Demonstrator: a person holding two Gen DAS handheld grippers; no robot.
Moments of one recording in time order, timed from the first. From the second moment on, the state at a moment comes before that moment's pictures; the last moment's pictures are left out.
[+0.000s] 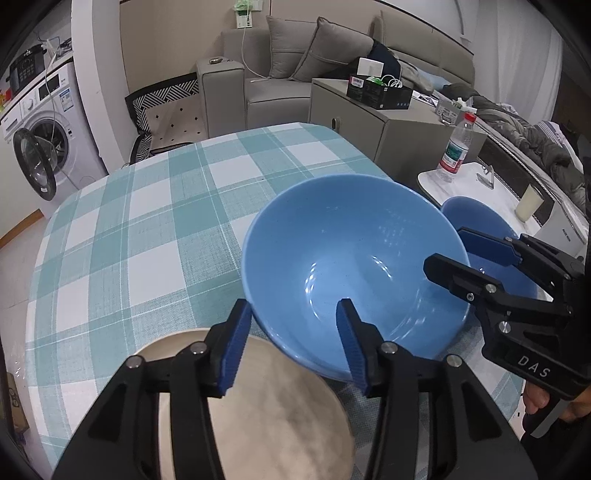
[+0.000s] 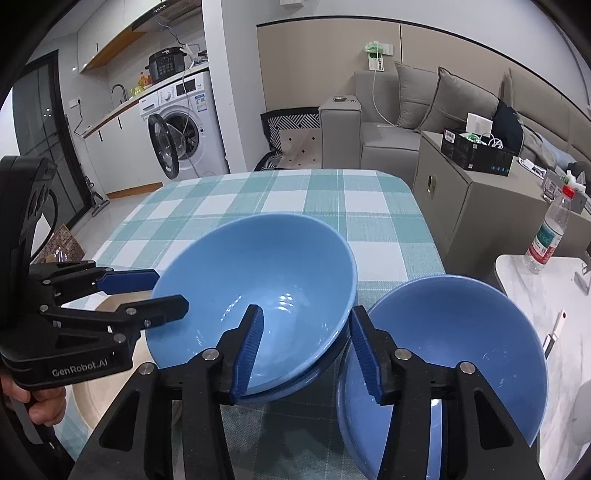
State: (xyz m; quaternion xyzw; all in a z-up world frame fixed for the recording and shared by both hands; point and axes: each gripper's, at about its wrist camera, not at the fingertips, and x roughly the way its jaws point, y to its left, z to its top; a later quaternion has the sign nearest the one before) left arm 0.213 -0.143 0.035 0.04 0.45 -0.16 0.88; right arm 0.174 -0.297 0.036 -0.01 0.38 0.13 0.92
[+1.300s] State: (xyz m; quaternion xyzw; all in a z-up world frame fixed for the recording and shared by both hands) left arm 0.172 -0.197 0.057 0.01 0.41 -0.21 0.89; right arm 0.130 -0.392 0.106 0.03 0.30 0.09 0.95
